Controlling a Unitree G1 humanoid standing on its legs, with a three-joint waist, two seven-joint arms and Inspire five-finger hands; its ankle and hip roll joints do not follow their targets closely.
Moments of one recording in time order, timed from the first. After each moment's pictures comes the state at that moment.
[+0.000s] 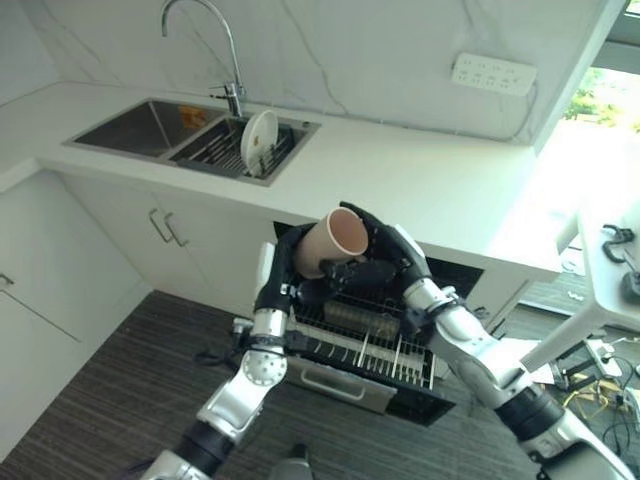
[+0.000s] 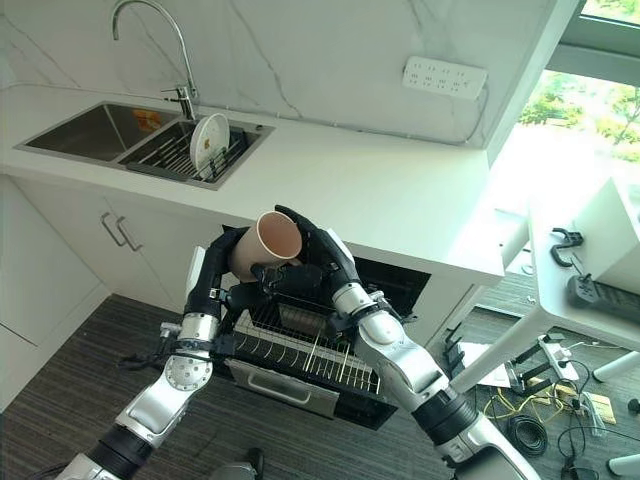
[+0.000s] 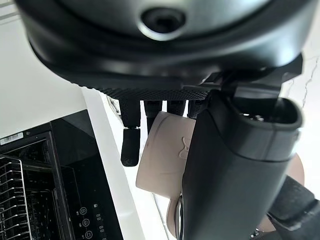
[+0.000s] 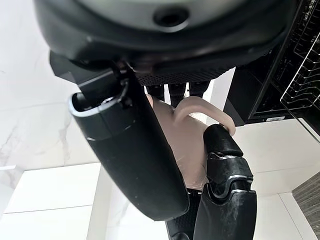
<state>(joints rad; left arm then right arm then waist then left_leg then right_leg) -0.21 0.41 -0.45 0.08 -0.03 -0.11 0.50 -0.41 -0.43 0.51 -0.04 0.64 0.06 -0.15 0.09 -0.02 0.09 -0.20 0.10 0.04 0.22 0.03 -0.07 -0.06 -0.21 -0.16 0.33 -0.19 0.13</state>
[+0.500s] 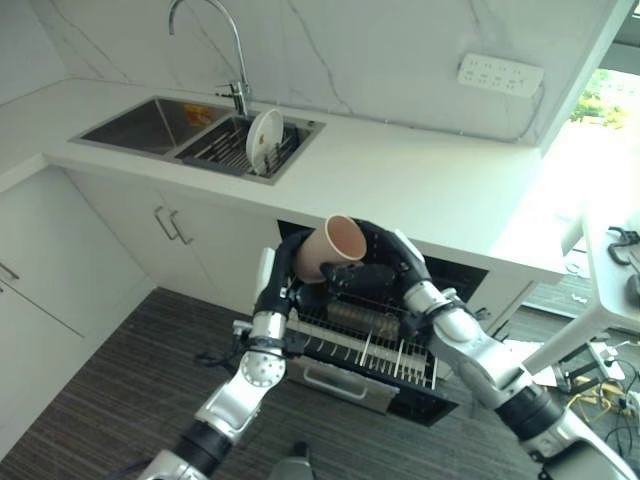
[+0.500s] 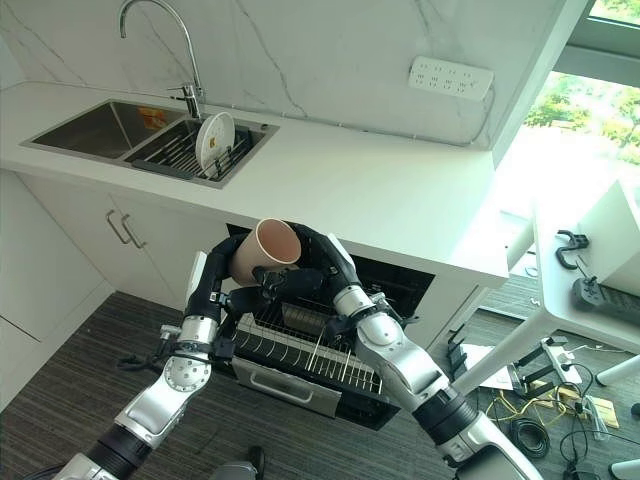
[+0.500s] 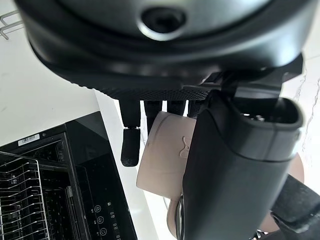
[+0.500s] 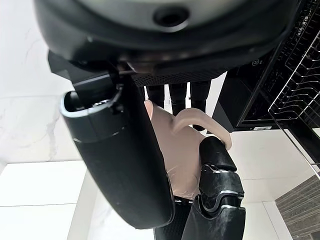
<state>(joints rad) -0.21 0.42 -0.47 0.10 -0.06 -0.10 0.48 -0.41 -0.45 0.53 -0.02 0.58 0.08 -0.16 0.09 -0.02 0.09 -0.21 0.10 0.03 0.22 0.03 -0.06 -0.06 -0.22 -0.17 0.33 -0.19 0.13</state>
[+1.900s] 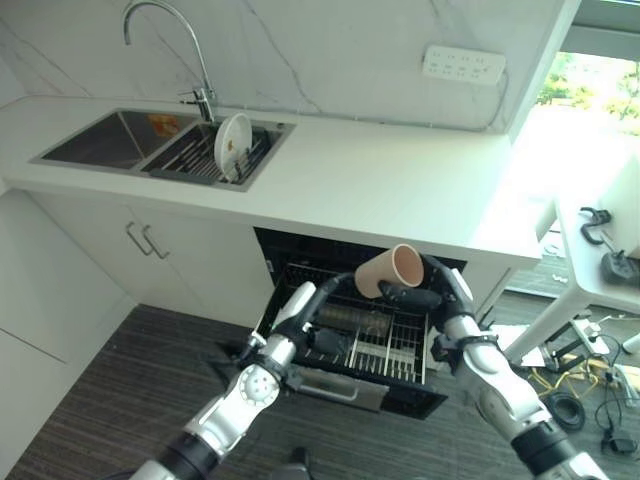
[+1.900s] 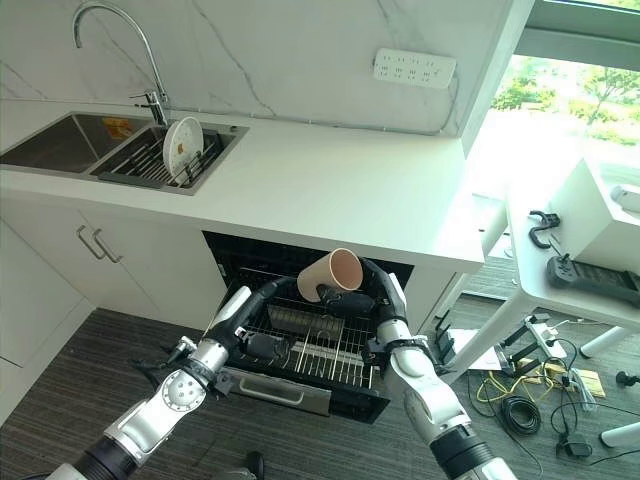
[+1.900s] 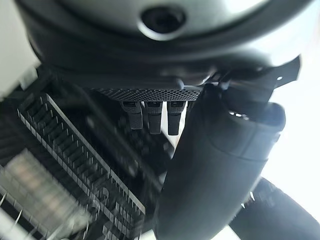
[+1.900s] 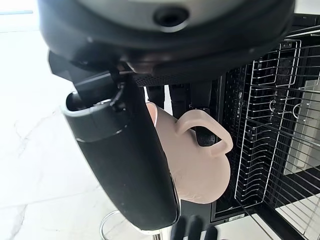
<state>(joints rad) -0.15 0.53 -0.55 0.11 0.03 -0.11 0.09 -0.19 -0.44 0.36 0.12 0.55 0.00 -0.25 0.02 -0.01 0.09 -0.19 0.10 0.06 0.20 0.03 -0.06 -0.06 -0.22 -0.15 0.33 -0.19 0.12</state>
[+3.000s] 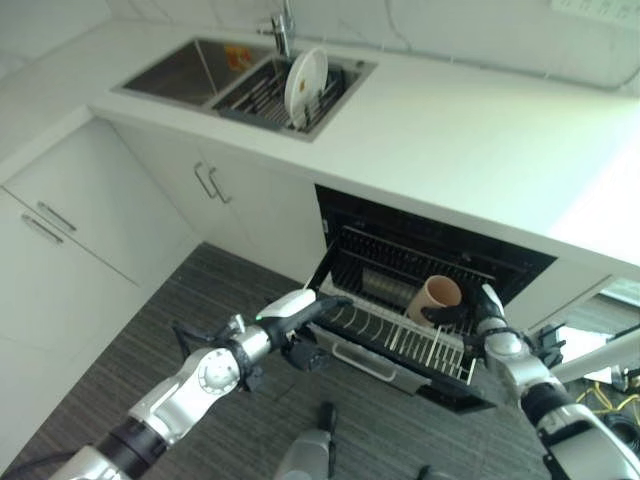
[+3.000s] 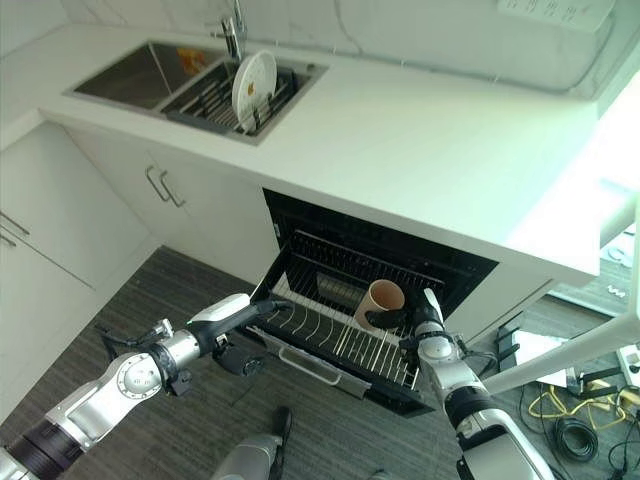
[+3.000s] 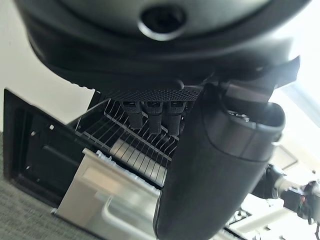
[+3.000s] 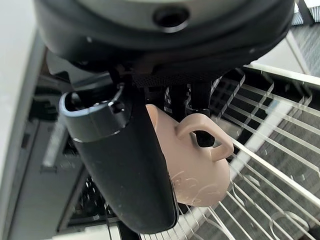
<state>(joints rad) -0.23 0.80 -0.56 -0.01 0.18 -0.11 -0.16 -0.49 -0.48 0.38 0.84 0.36 -0.01 -0.15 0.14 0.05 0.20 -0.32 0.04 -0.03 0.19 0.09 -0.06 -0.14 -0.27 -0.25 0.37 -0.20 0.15</state>
